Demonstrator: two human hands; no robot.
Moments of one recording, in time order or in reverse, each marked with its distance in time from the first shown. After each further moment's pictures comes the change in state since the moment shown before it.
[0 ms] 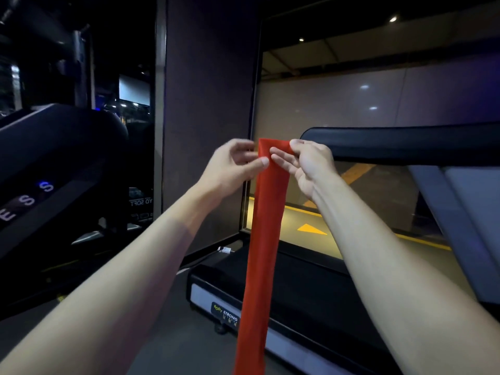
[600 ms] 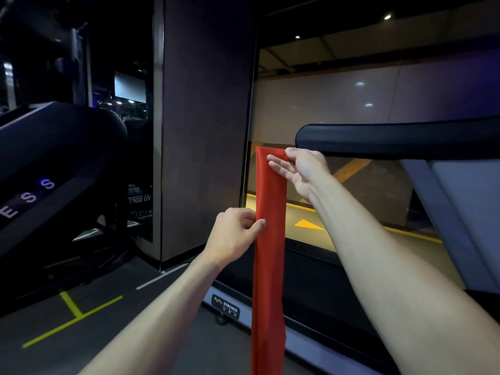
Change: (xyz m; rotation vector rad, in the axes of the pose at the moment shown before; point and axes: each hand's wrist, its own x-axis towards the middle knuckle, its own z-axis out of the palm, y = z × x) left_hand -0.105 -0.044 0.031 0.342 -0.064 -0.084; right_hand -0.025 0.004 -0.007 -0.041 0.046 0.086
